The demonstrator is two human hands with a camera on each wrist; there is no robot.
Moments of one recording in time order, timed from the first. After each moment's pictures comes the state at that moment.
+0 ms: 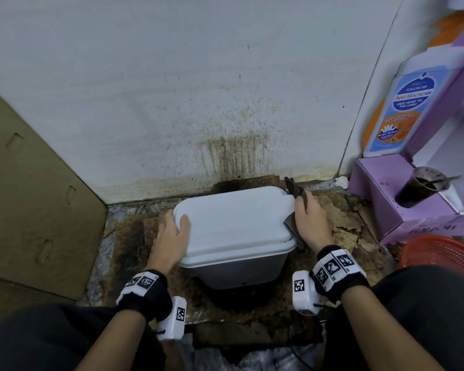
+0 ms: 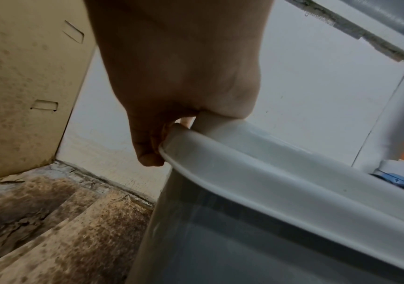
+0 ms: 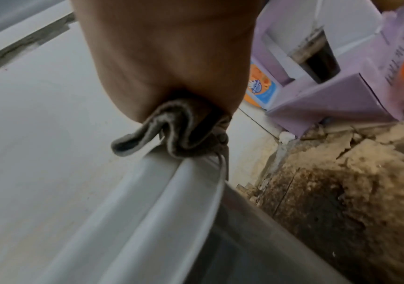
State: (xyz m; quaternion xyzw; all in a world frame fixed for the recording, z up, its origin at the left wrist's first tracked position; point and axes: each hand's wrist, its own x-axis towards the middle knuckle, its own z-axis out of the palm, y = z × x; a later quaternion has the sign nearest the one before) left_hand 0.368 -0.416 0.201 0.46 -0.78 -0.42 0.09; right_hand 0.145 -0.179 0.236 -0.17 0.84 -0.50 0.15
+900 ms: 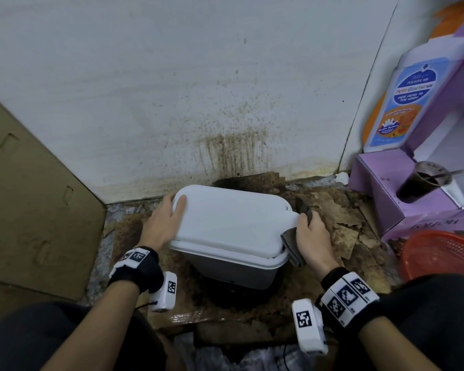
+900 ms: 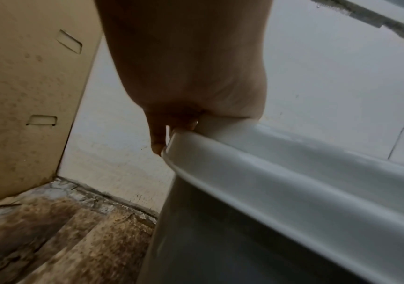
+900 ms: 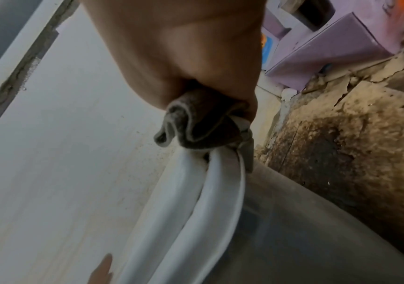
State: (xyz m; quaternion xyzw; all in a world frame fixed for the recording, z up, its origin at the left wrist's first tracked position) left_hand 0.350 -0.451 0.222 0.42 -0.84 -0.33 0.07; right_hand 0.177 -0.161 0.228 -0.06 0.83 -0.52 0.21
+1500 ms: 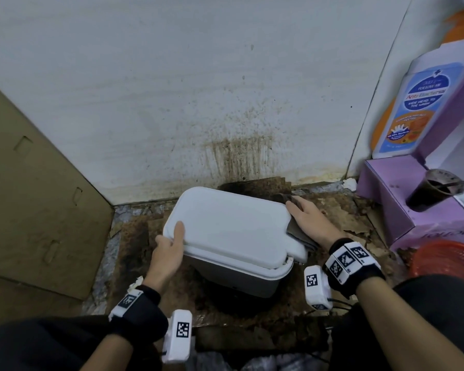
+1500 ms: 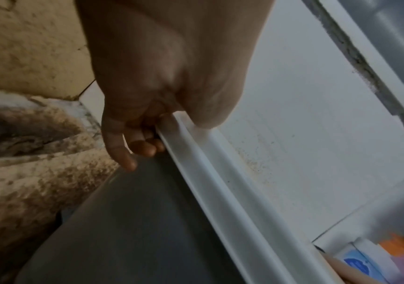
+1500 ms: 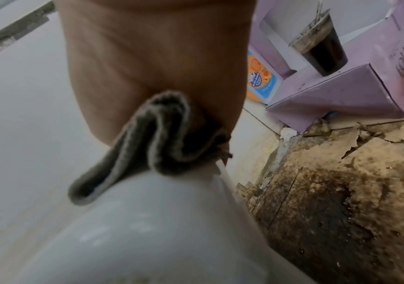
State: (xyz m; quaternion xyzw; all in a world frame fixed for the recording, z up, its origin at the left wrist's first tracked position) left_hand 0.383 -0.401 0.204 0.53 -0.69 -0.49 0.09; right_hand 0.109 -0.186 0.225 -0.24 0.80 -0.43 0.34
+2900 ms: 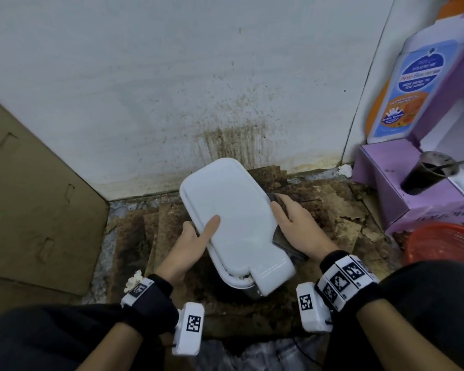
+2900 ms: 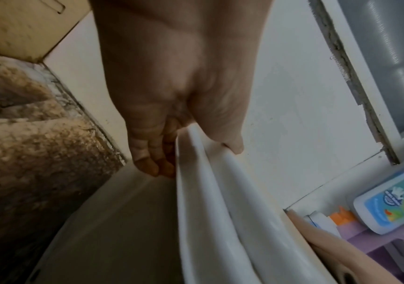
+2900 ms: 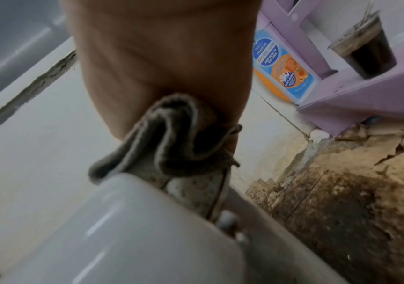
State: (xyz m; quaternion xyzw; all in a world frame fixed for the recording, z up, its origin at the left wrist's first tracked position) left_hand 0.353 -0.373 0.202 0.36 -0.67 -0.65 0.05; right_hand 0.167 -0.169 0.246 -0.32 0.81 -0.40 0.27
